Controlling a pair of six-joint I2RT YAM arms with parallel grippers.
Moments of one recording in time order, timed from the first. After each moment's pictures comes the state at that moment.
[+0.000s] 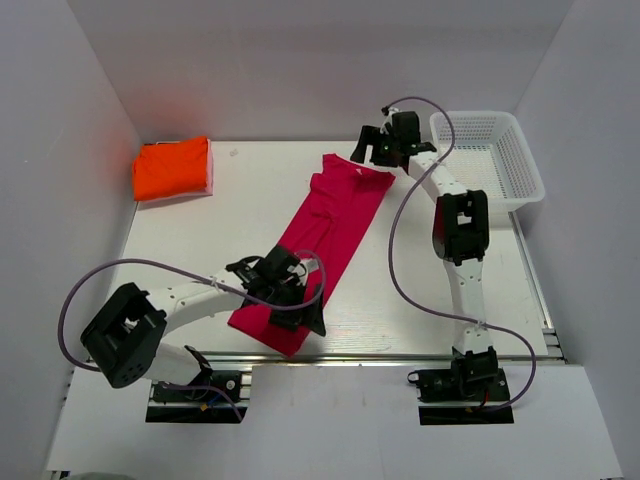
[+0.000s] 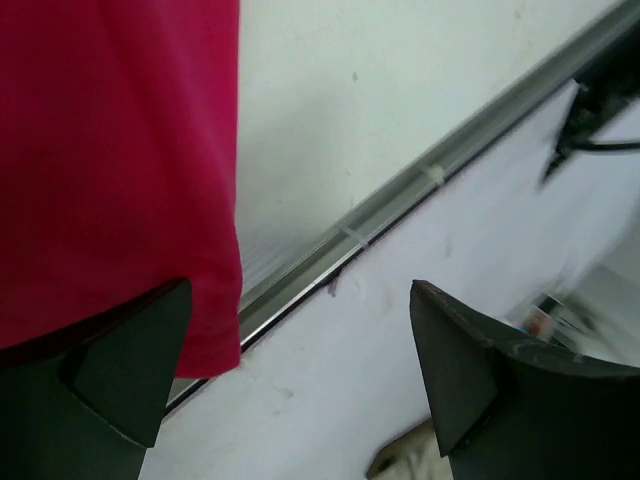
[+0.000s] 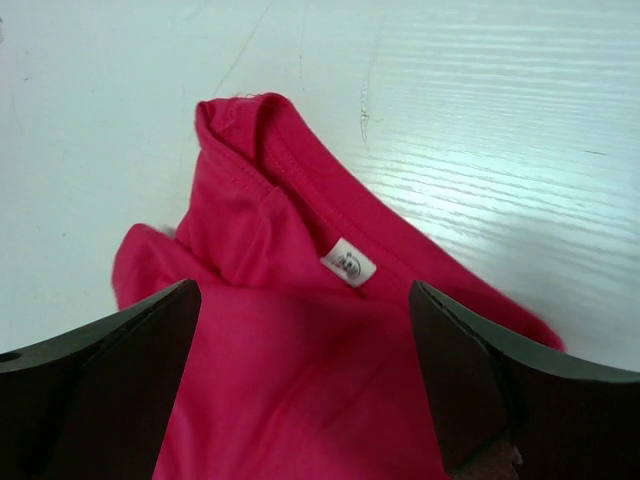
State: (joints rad) left arm -0.77 1.37 0.64 -0.35 0.52 -0.60; right arm 0.24 2.51 2.18 -0.28 -0.35 0.32
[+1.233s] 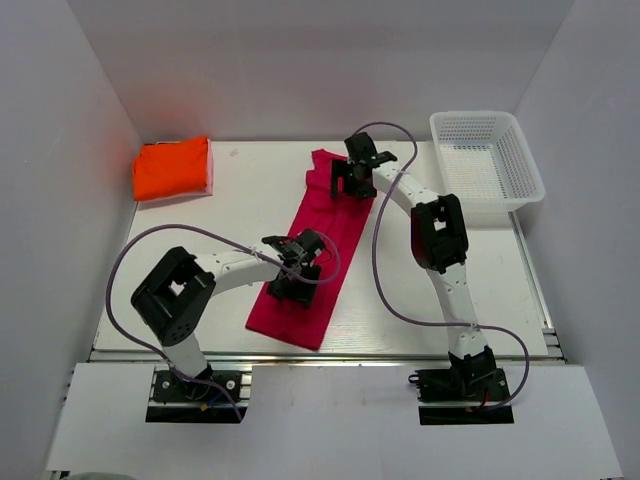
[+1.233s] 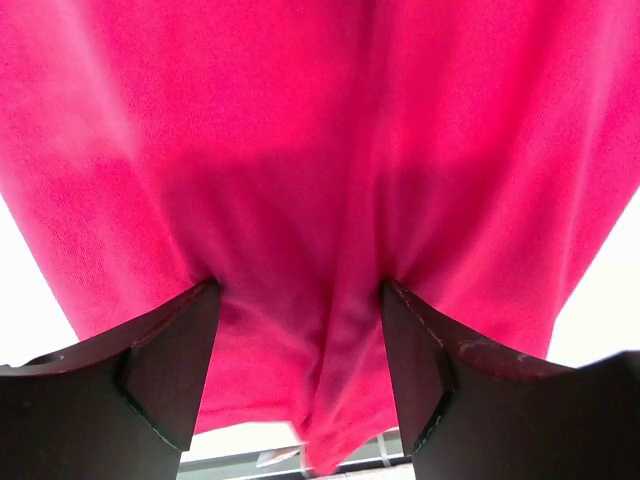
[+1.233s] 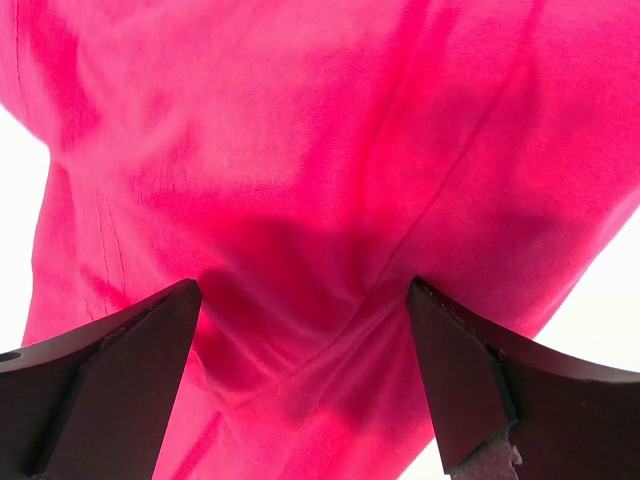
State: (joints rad) left arm -0.81 1.71 1.01 -0.64 -0.09 -0.47; right arm 0.45 2.45 2.11 -0.63 -0.02 0.35
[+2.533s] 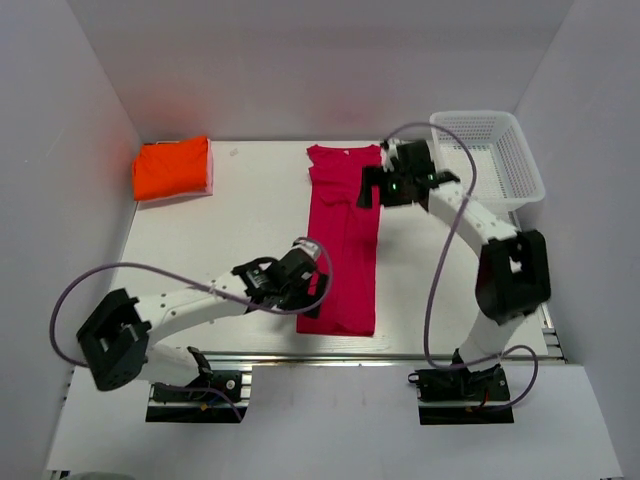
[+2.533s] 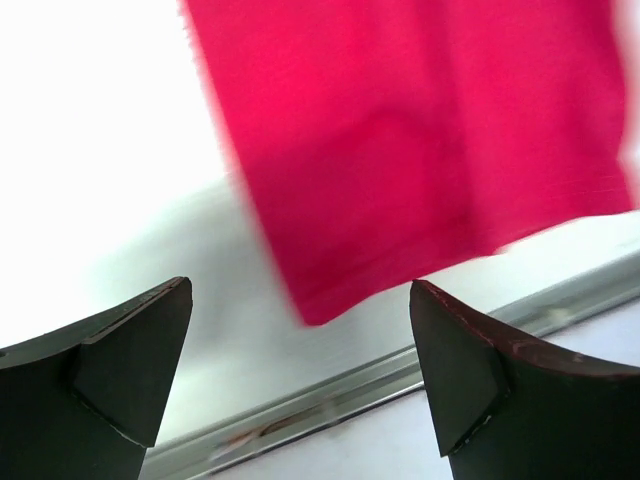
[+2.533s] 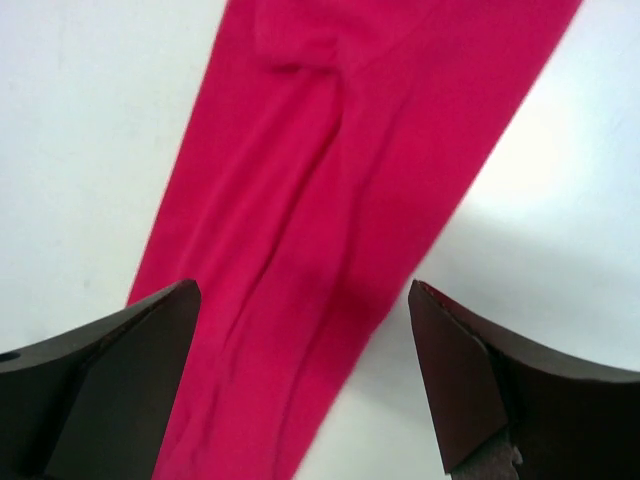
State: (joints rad) left arm -0.96 1.36 0.86 -0.52 -0.16 -0.56; right arm 0.36 1.80 1.48 -0.44 -0.26 0.18
